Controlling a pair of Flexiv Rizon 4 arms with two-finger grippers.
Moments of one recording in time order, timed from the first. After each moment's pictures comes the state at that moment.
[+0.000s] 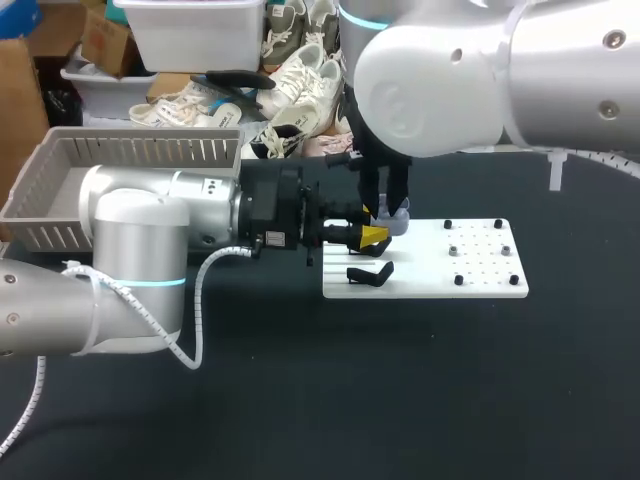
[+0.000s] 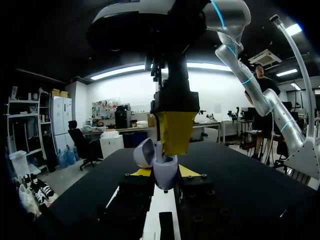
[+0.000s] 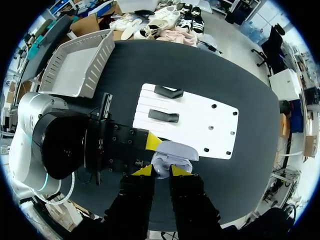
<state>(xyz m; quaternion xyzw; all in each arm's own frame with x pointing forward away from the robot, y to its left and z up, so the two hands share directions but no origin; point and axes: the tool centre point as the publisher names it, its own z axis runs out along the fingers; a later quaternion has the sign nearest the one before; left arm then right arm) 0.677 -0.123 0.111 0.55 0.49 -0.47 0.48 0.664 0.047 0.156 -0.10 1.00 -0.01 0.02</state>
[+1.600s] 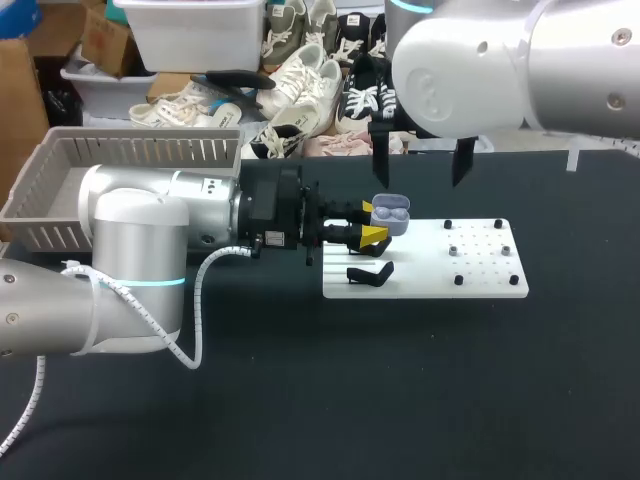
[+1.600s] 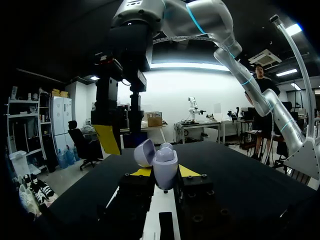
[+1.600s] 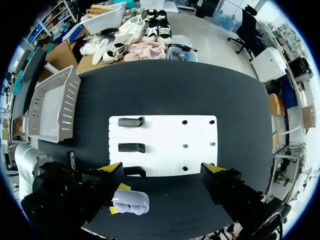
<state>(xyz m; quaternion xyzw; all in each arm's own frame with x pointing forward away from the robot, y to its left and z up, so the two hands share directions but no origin) 0.677 -0.122 0.111 0.56 0.49 -0.47 0.48 0.725 -0.007 0.153 0.02 1.00 -0.02 0.05</state>
